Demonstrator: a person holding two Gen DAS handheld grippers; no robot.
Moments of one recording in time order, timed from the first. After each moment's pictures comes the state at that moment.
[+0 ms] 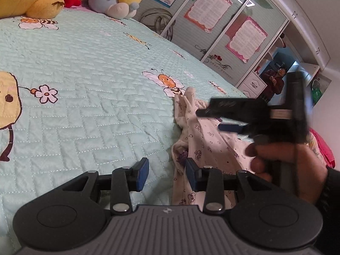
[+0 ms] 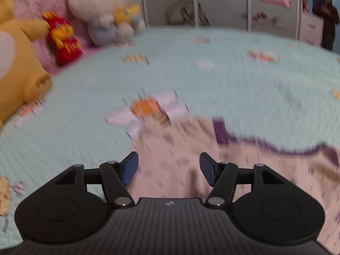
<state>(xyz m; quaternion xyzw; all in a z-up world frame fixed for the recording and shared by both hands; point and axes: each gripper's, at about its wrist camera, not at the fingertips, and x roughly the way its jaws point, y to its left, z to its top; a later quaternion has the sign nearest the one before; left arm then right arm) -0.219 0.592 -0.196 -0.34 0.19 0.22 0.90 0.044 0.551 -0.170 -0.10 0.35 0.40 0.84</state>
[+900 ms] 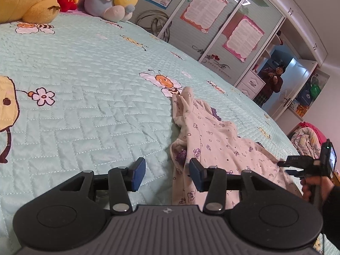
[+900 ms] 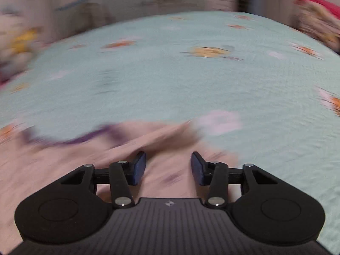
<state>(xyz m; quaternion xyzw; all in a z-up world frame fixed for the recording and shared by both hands) -0.217 0.593 -0.199 -0.32 0.19 0.22 0.90 0.199 0.311 -0.182 -0.02 0.37 0.17 0.91</state>
